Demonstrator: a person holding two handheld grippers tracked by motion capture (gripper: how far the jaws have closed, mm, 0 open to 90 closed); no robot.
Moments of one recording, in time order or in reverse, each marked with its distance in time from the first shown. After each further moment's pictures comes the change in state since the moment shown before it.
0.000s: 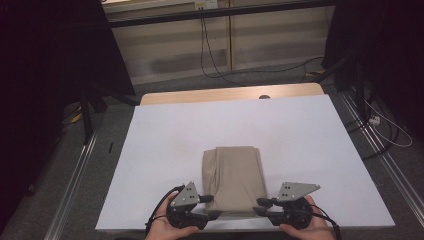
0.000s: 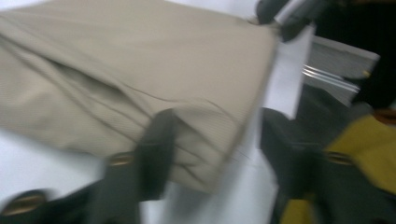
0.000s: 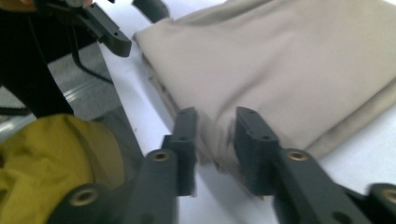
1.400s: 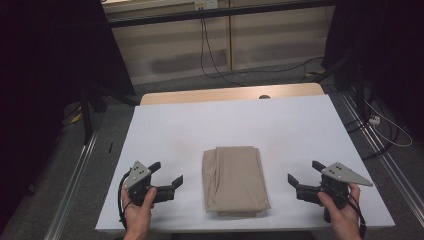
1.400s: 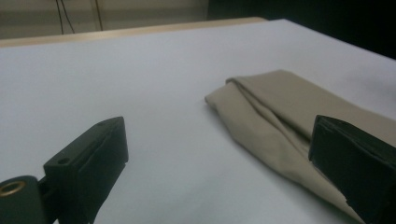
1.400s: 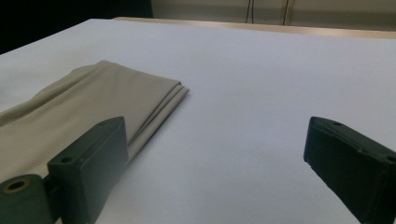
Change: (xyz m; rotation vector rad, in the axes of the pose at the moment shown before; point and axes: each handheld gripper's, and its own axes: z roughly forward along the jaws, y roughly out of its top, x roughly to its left) left arm 0.061 -0.020 -0.067 -0.299 0.437 -0.233; right arm -0.056 -0.015 -0.055 -0.286 -0.533 0.230
